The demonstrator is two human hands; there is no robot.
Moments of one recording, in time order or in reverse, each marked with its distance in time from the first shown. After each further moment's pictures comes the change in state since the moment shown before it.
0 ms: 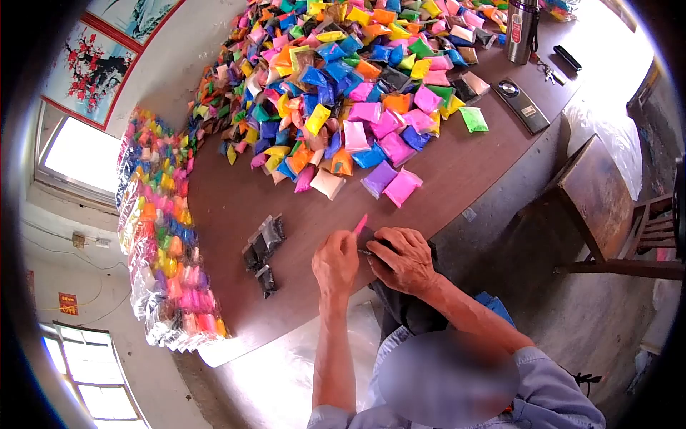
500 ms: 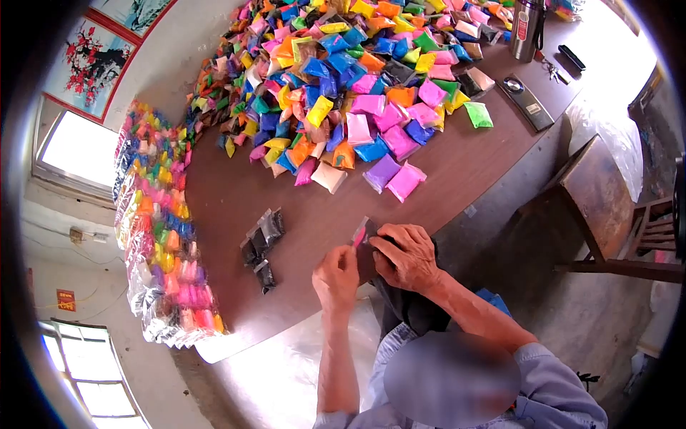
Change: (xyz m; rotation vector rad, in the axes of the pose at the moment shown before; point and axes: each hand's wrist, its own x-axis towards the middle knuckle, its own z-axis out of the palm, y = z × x) left_hand -0.038 -0.003 -0.010 -0.106 0.039 -0.089; right_hand 0.000 0.001 0.000 0.000 0.024 -0.017
